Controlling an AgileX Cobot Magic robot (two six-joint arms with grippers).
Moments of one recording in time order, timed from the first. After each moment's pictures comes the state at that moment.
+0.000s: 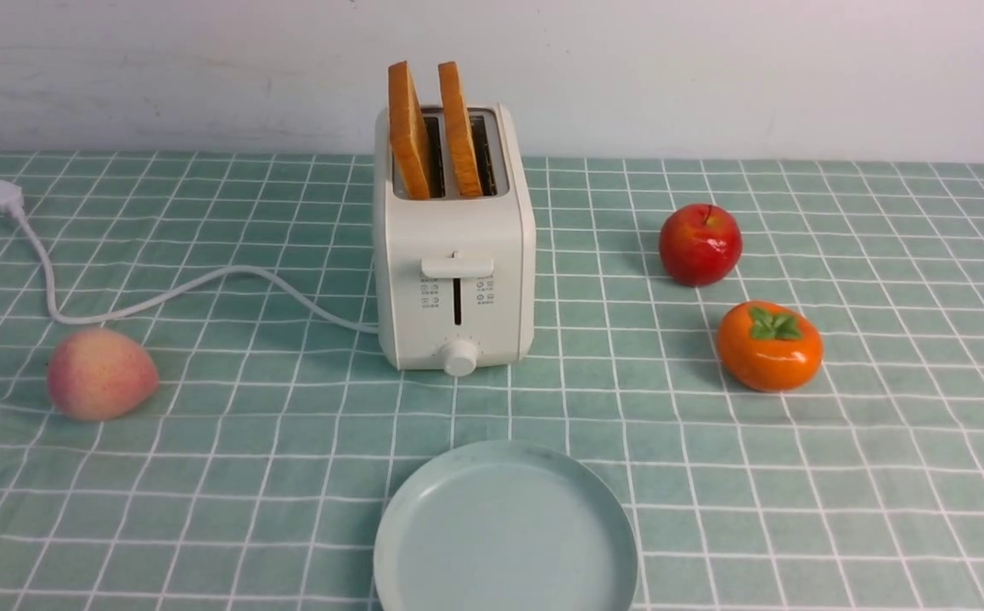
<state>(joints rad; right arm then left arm) -0.06 -0.01 0.02 0.04 0.38 0.02 -0.12 -0.01 0.03 -0.54 -0.13 -0.56</state>
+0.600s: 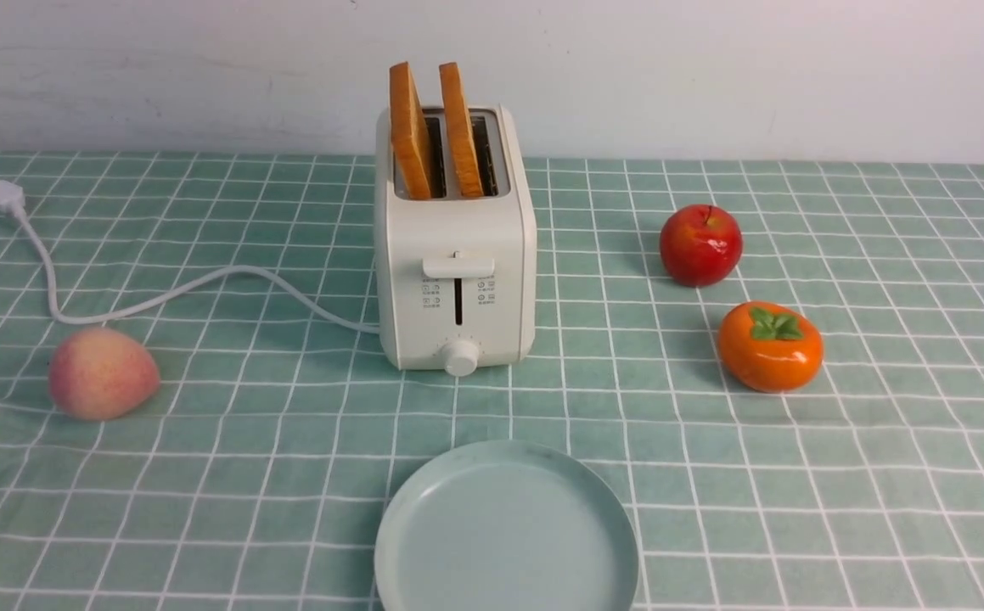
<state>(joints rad) -0.06 -0.01 0.02 0.54 -0.02 0.10 -0.12 0.25 -0.54 -0.26 0.67 -0.54</state>
